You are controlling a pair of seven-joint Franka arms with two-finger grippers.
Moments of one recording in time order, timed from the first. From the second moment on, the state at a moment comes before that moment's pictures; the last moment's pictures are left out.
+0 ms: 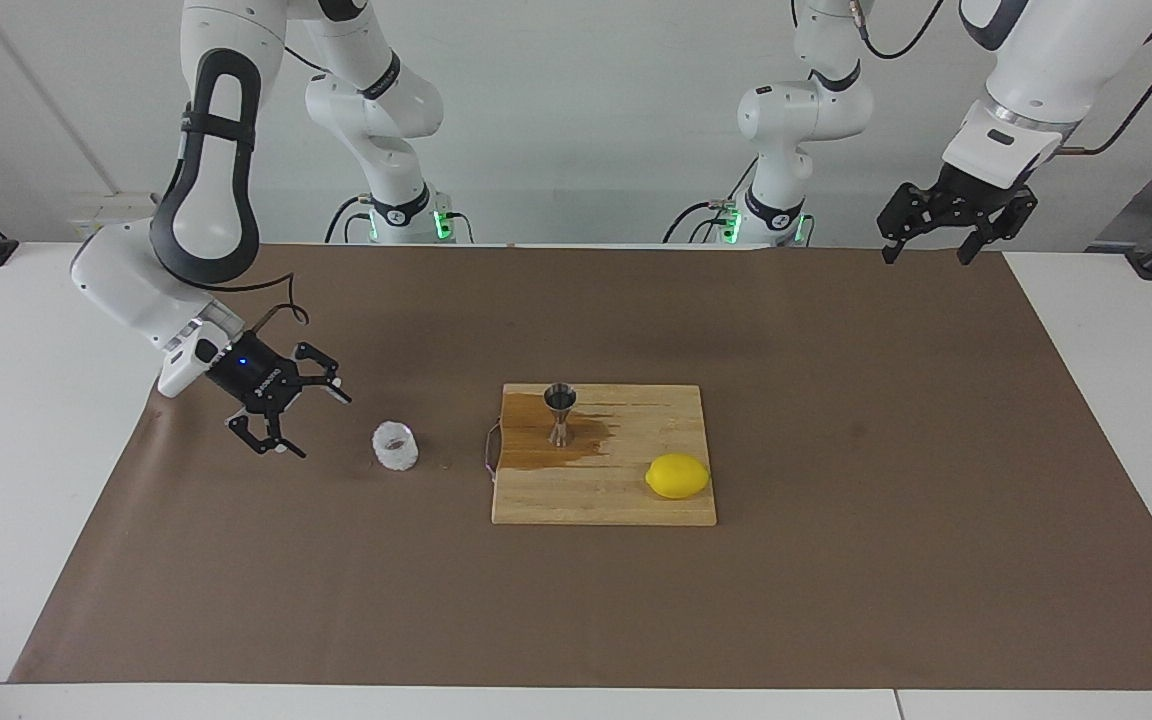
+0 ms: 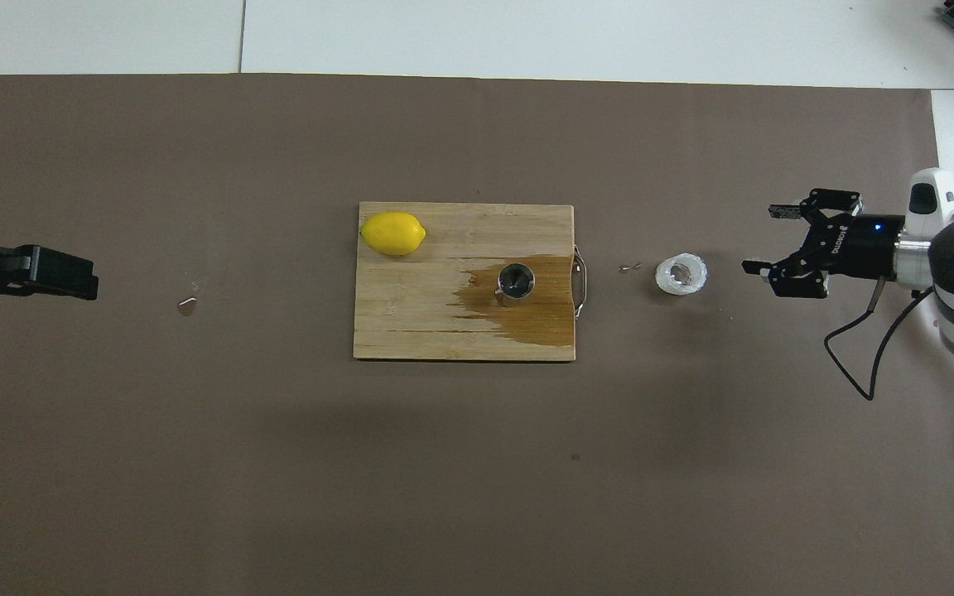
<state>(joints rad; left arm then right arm) 0.03 -0.07 -0.13 -1.60 -0.02 1.53 -0.03 -0.12 0.21 -0.06 -1.99 0.93 2.16 -1.71</state>
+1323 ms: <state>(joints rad) 0.03 -0.07 -0.13 -1.60 -0.02 1.53 -0.03 -0.14 0.41 -0.06 -2.00 1.20 1.96 -2.12</state>
